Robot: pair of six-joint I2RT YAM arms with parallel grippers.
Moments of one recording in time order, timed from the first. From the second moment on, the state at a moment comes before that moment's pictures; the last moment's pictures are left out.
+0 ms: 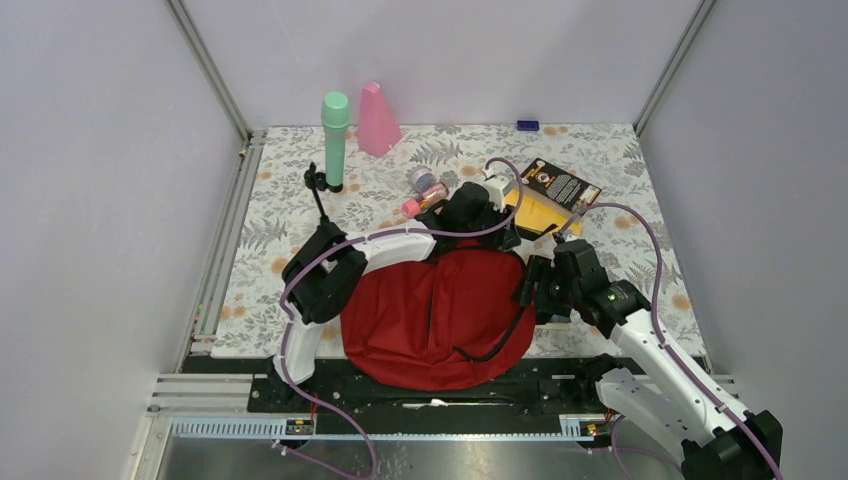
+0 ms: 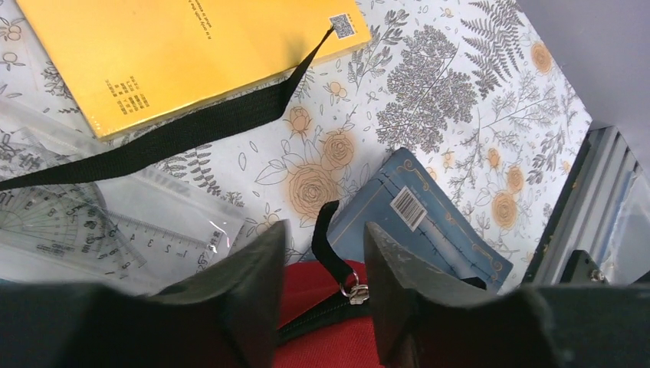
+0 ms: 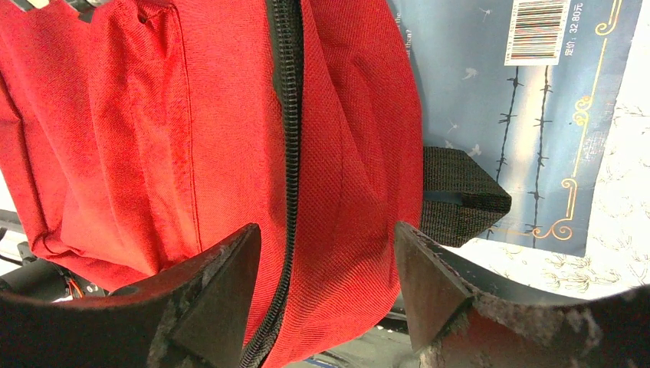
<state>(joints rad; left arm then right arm) -0.86 2.05 1.45 0.12 0.24 -0.43 0.44 0.80 0.62 -0.72 -0.07 0.65</state>
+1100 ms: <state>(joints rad) -0.87 1.93 1.23 0.30 0.12 -0.50 0.44 0.84 0.60 -0.68 -0.04 0.64</state>
